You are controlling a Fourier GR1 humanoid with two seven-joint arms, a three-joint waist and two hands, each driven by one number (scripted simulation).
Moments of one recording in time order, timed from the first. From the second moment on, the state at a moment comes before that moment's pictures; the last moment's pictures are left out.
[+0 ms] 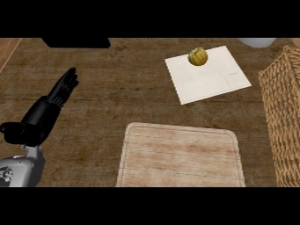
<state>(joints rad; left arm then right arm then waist) -0.18 0.19 0.03 -1.59 -0.05 -0.20 0.03 0.21 -1.07 -0.05 -2.10 -0.06 -0.70 0.46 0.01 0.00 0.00</state>
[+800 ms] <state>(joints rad) -0.19 0.18 0.04 -1.59 -0.06 -0.20 0.04 -0.11 -0.89 -0.28 -1.28 -0.26 -0.32 -0.17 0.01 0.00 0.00</state>
